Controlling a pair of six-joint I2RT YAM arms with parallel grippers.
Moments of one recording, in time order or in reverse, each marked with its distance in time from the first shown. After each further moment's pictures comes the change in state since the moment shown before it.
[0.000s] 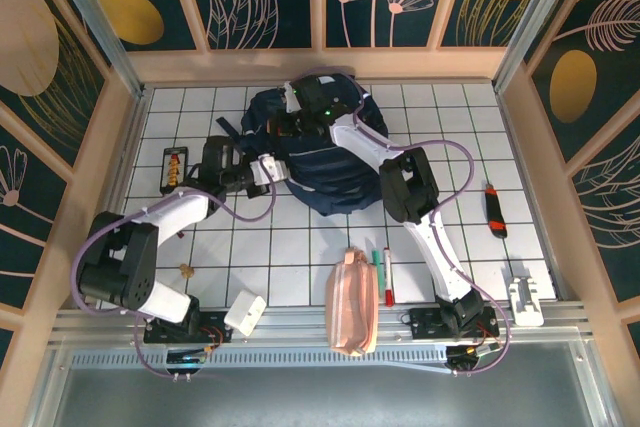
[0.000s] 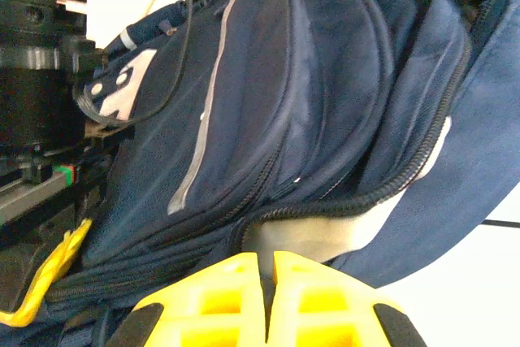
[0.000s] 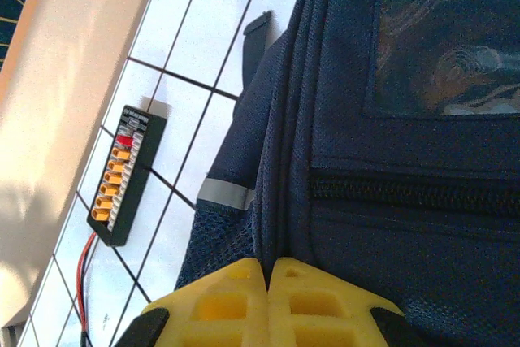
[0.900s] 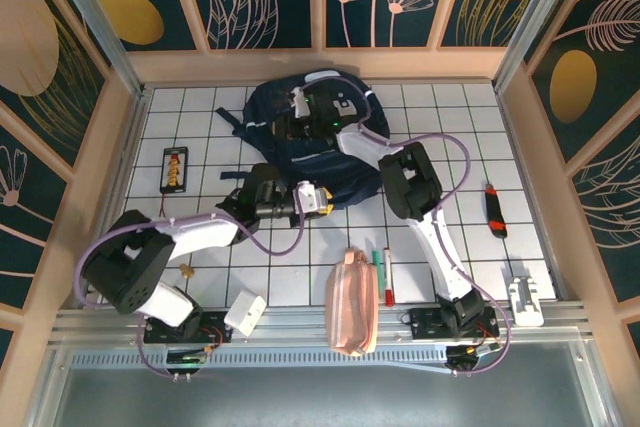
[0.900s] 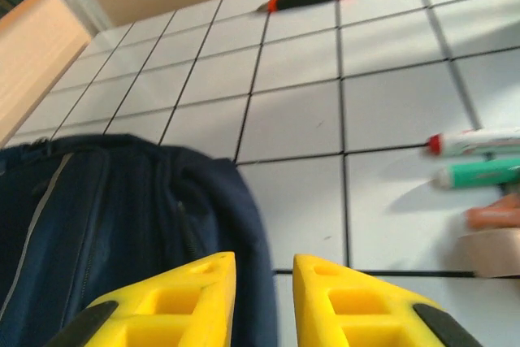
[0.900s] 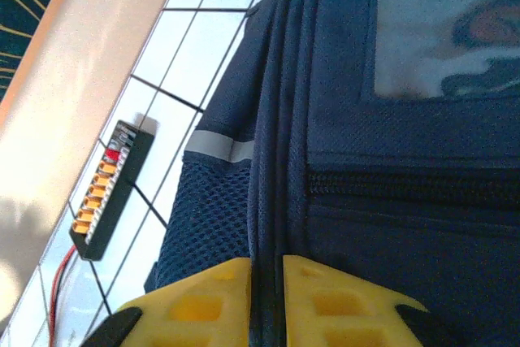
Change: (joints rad) left arm -0.356 0.007 -0.087 0.258 -0.017 -0.313; right arm -0.055 -0.016 -0.206 0.294 -0.055 -0.007
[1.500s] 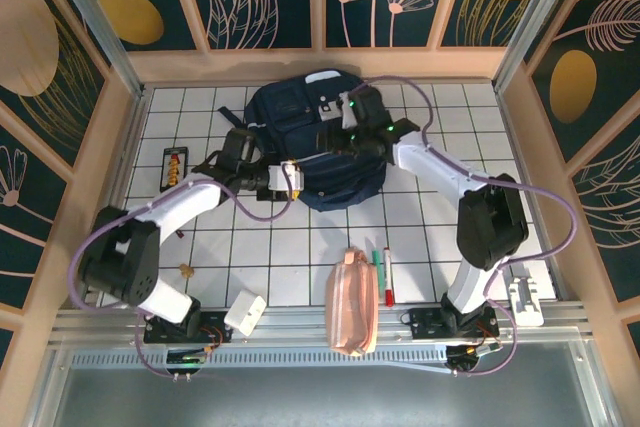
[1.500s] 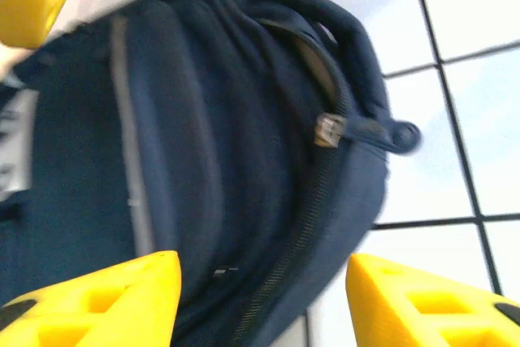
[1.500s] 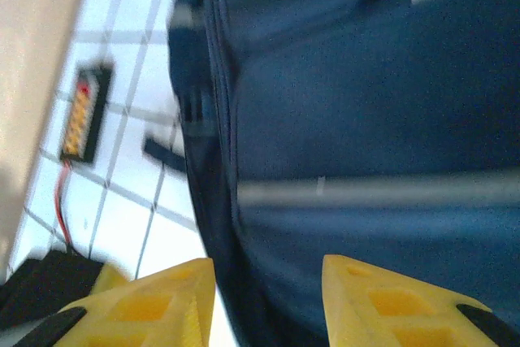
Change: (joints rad) left arm 0.256 0.068 0.296 -0.659 0.008 0.542; right arm 0.000 -0.702 -0.557 -0.406 0.212 0.000
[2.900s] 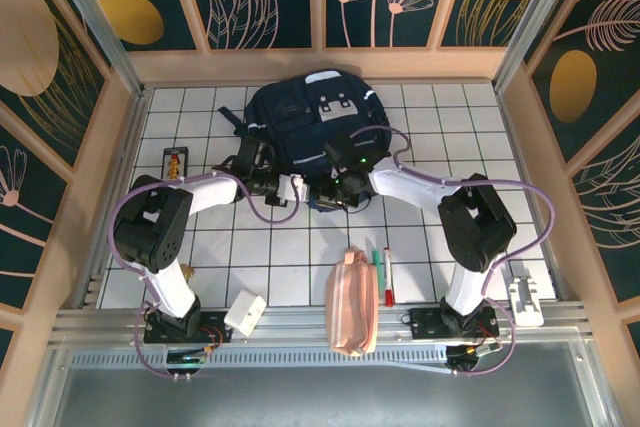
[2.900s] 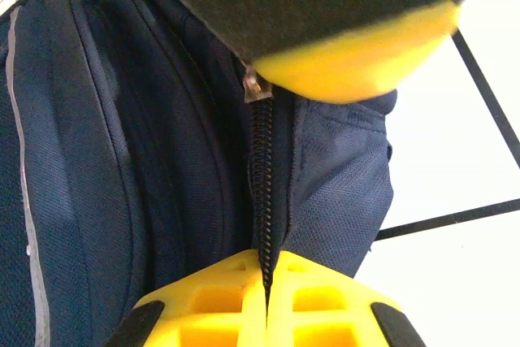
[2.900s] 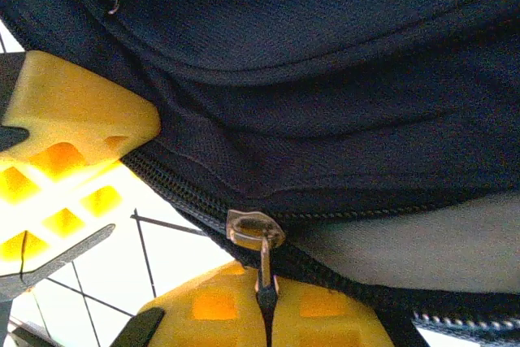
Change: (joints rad) left arm -0.002 0.214 -0.015 0.197 0.053 0.147; right arm 0.135 0.039 -0.158 -0.138 0.027 0.301
